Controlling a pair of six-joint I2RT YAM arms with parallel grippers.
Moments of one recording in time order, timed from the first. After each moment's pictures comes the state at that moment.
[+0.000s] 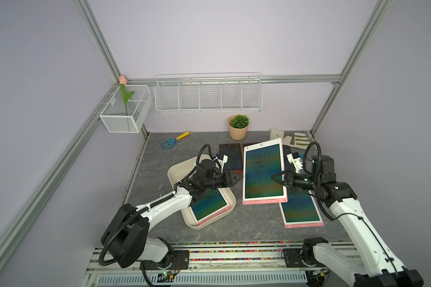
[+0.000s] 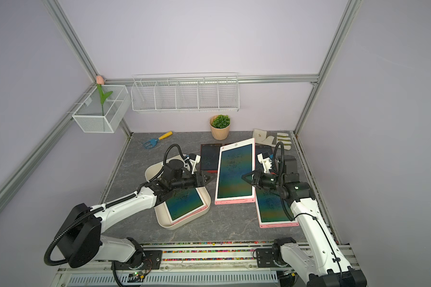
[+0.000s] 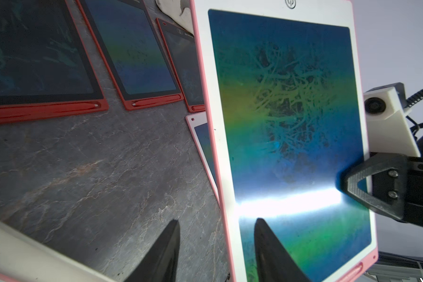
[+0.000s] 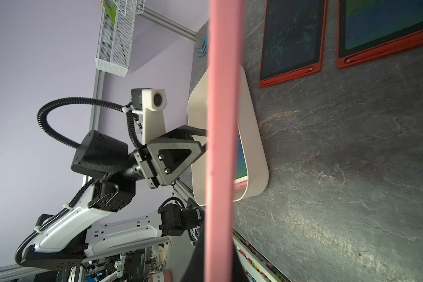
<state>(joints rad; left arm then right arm) -0.72 1.42 0.82 0.19 0.48 -0.80 0.14 0.98 0.92 -0.63 -0.84 0.65</state>
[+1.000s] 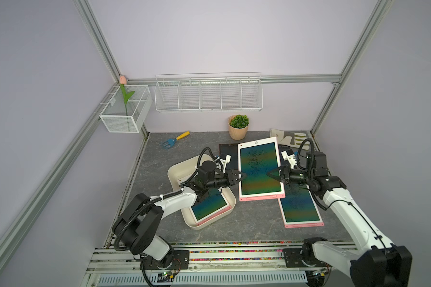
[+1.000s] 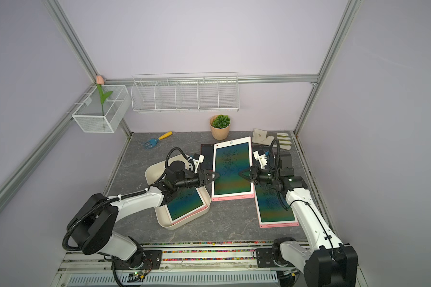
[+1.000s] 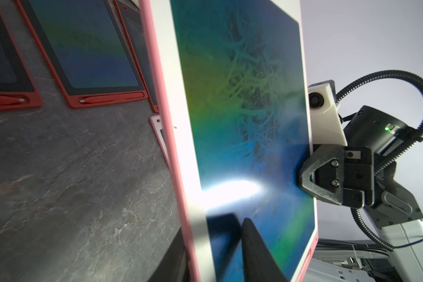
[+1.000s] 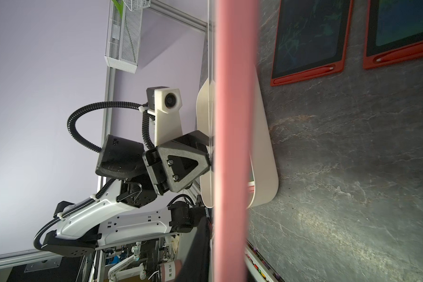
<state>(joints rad) -0.71 1.53 0.78 0.52 0.60 -0.98 0.13 1.13 0.90 -0.48 -0.95 0.66</state>
